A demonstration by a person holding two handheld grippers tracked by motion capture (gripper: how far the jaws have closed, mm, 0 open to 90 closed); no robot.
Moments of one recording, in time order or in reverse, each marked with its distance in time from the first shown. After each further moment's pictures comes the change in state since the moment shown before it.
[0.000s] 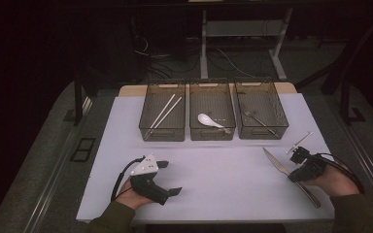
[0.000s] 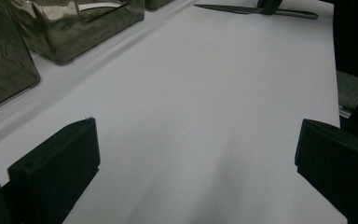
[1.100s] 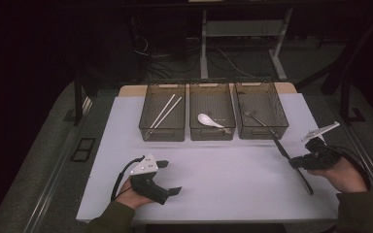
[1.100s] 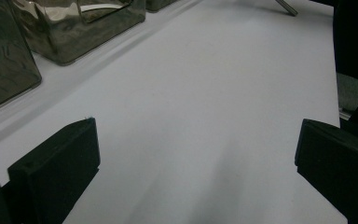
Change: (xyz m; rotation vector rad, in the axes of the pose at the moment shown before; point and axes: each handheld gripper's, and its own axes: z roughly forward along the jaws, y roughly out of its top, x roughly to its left) left arm 0.001 0.000 -0.001 -0.005 0.001 -0.006; right arm -0.025 -0.011 -0.033 -0.333 0.096 0.060
